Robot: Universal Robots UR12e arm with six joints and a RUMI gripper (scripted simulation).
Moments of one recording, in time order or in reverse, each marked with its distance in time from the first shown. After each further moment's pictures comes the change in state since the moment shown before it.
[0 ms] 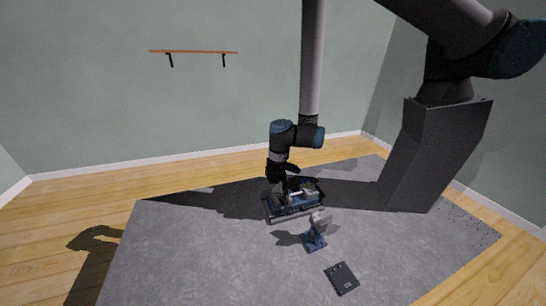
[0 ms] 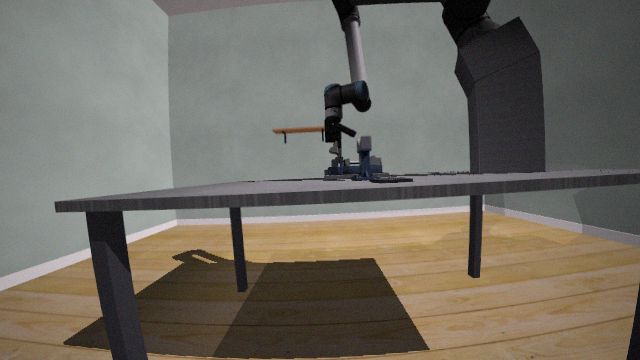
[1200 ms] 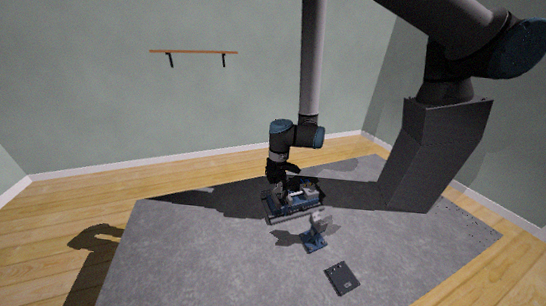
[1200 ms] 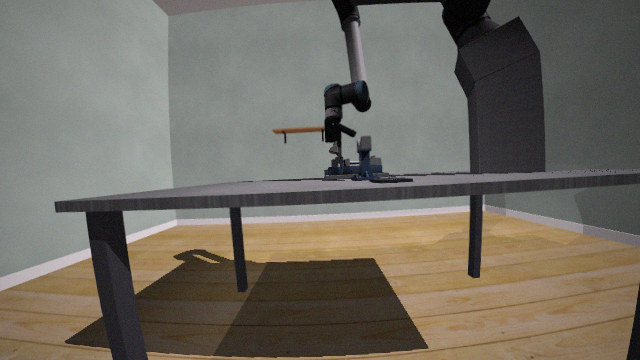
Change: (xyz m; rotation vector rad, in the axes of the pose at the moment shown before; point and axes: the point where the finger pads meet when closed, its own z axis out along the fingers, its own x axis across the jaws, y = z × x) arm 0.000 0.000 0.000 0.000 0.000 0.000
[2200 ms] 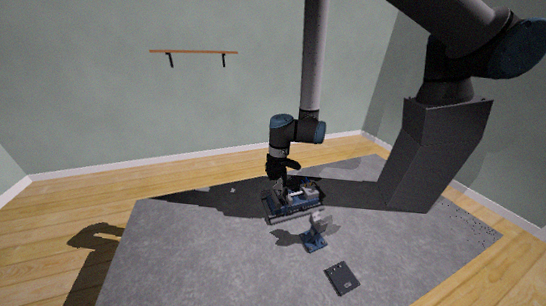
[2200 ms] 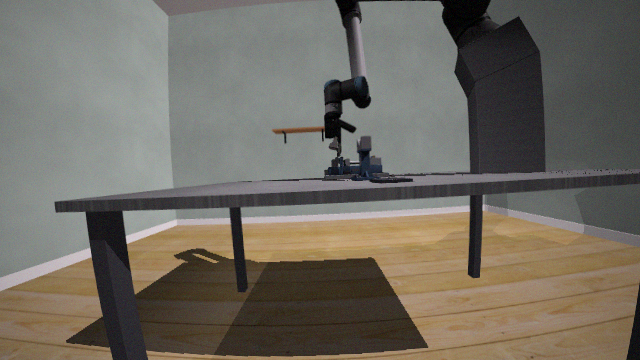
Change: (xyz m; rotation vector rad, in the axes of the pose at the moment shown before) arm 0.000 0.000 -0.022 0.000 0.000 0.000
